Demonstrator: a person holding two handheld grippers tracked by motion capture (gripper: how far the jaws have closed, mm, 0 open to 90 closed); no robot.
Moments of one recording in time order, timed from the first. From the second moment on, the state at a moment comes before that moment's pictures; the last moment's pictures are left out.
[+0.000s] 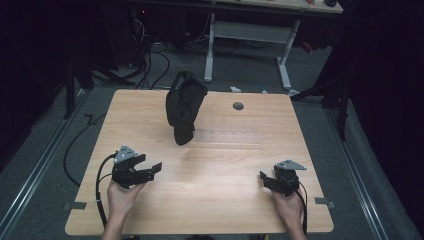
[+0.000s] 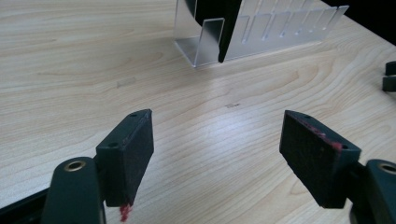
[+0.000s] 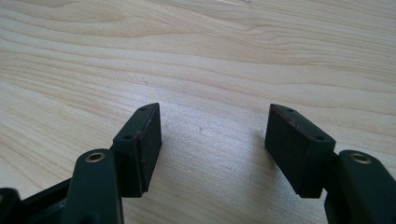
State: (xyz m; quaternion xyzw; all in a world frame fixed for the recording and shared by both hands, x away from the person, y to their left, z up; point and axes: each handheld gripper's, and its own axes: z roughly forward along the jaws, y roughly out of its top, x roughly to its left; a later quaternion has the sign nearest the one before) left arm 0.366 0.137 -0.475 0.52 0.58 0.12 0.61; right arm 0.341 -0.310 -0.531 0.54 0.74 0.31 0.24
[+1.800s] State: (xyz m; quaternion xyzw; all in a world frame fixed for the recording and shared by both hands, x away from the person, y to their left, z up) left arm 0.388 0.121 -0.547 0.57 0.59 0.21 0.53; right arm 0.341 -0.310 -0.531 0.54 0.74 0.31 0.24
